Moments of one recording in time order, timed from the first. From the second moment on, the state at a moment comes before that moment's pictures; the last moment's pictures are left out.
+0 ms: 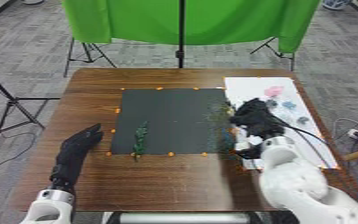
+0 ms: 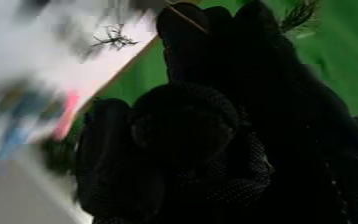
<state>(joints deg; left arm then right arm) 125.1 -68.1 -95.7 -114.8 62.3 4.7 7.5 -88.5 -47.2 56.7 -116.4 -109.5 20.9 35.5</state>
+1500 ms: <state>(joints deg) 124.5 -68.2 -97.1 -114.8 64.6 -3.2 4.6 -75.1 -62.8 35.9 -105.1 -109.4 18.3 33.8</state>
